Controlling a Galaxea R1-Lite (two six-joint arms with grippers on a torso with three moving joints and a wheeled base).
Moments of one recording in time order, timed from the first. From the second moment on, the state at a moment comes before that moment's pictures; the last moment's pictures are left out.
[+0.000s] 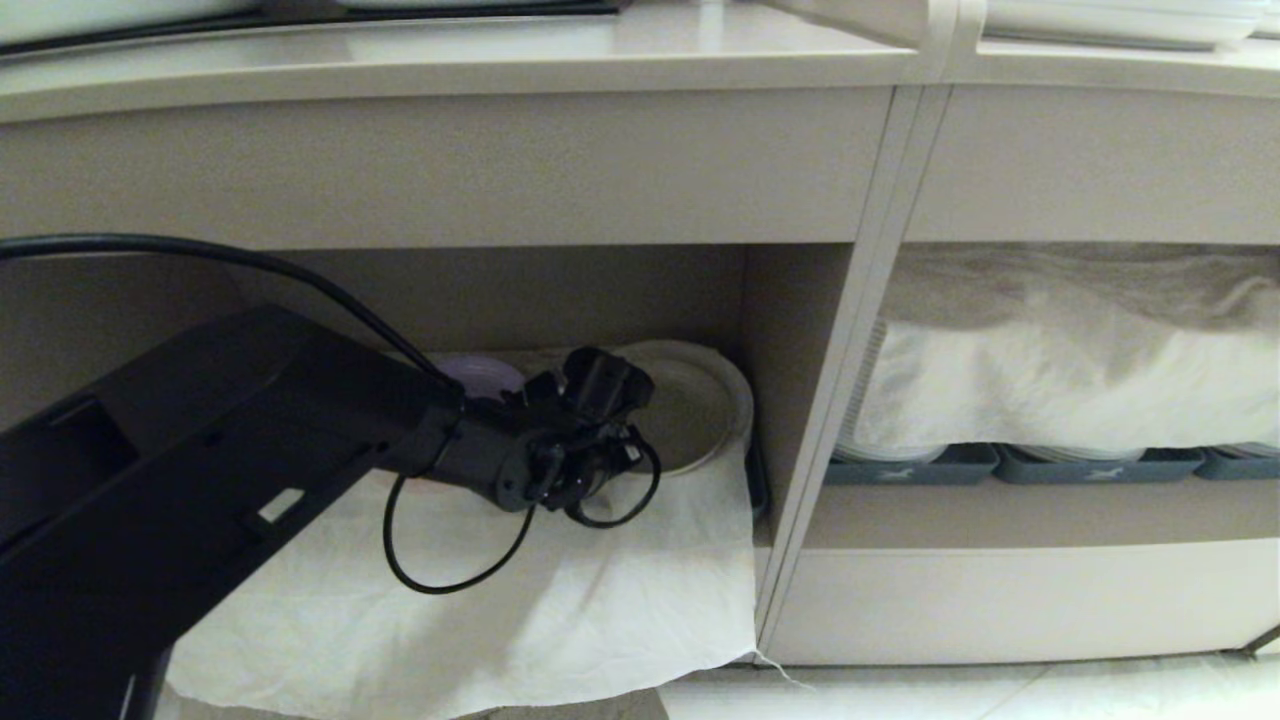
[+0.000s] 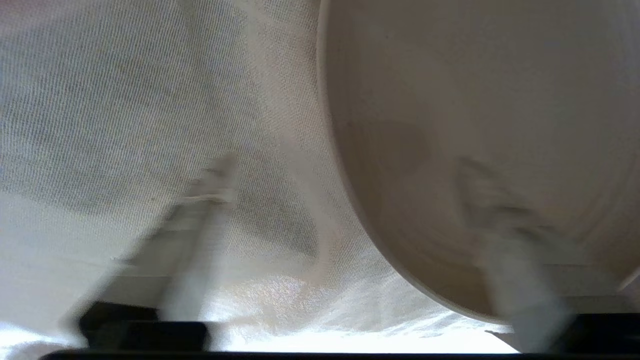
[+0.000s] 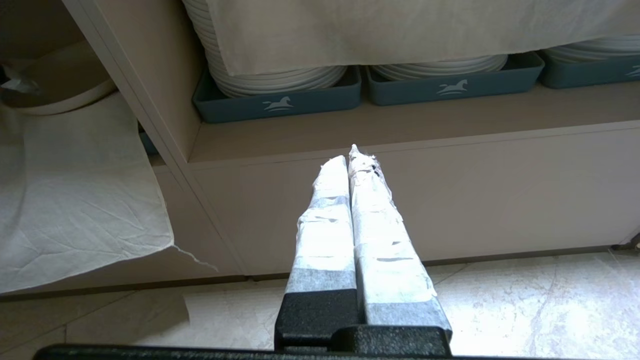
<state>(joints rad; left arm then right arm) -0.61 2.22 -1.34 -0.10 0.39 -0.93 0.00 0.00 0.00 -0.01 -0.05 0.09</state>
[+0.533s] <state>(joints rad) -0.61 2.22 -1.36 -0.10 0.40 -0.93 0.00 0.00 0.00 -0.01 -0.05 0.09</state>
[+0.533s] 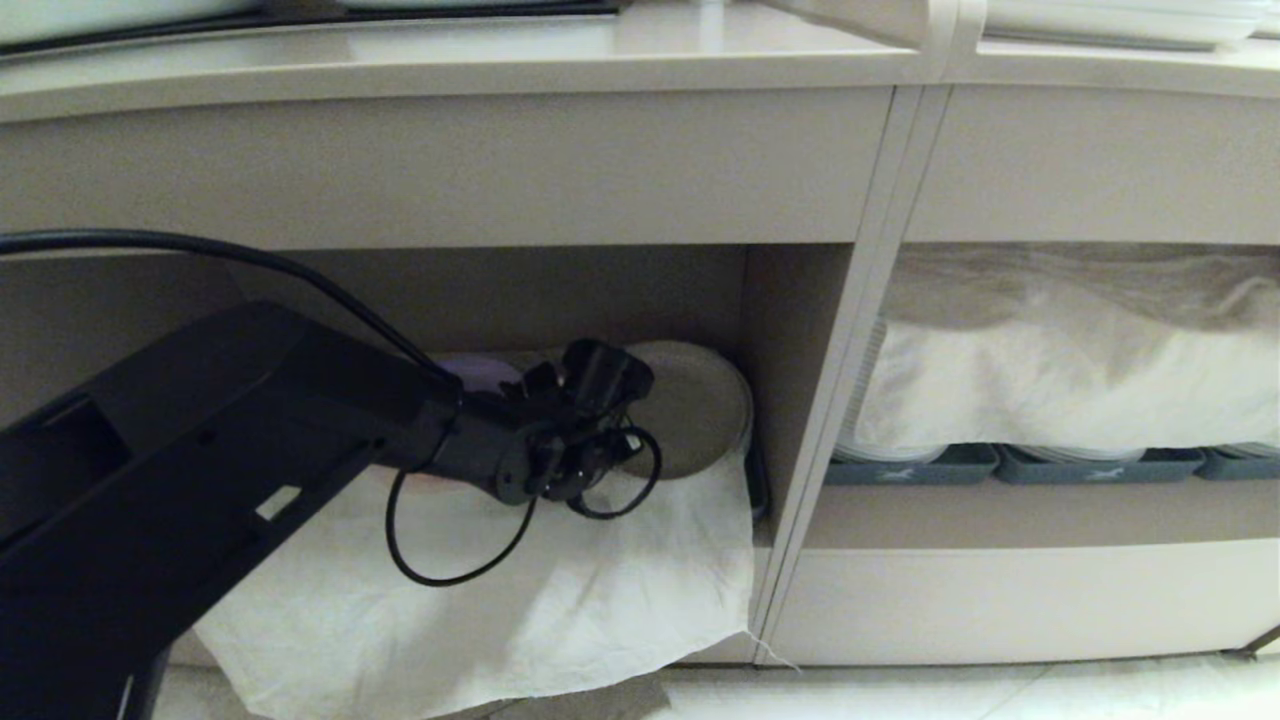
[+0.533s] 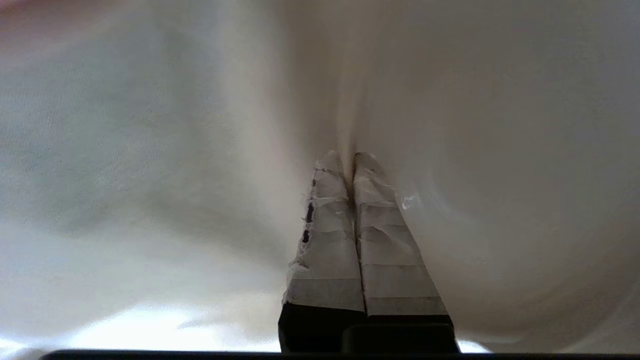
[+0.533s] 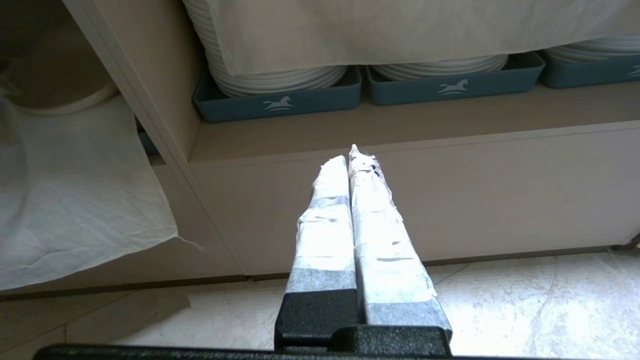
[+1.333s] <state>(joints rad) -0.63 2.20 -1.37 -0.09 0.42 -0.93 0.00 0.00 0.00 -0.01 -0.05 0.09</state>
